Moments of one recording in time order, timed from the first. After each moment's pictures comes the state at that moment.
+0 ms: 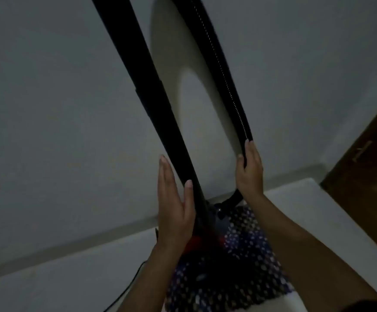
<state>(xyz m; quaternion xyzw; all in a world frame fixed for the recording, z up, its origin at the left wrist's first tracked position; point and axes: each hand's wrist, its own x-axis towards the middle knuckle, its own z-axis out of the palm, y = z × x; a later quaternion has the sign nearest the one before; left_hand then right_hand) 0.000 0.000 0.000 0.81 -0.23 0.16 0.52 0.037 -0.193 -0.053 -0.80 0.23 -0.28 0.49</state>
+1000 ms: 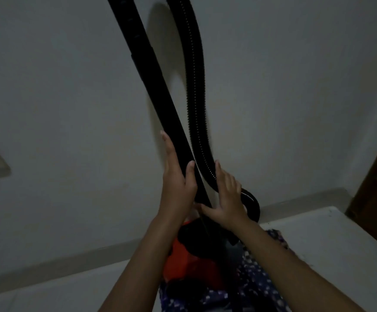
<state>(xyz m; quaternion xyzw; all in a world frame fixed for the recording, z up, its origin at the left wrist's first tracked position) 0.016 0.015 -0.018 0.76 -0.28 0.19 0.56 0.014 -0.115 -0.120 -0.90 -0.06 -0.32 0.30</state>
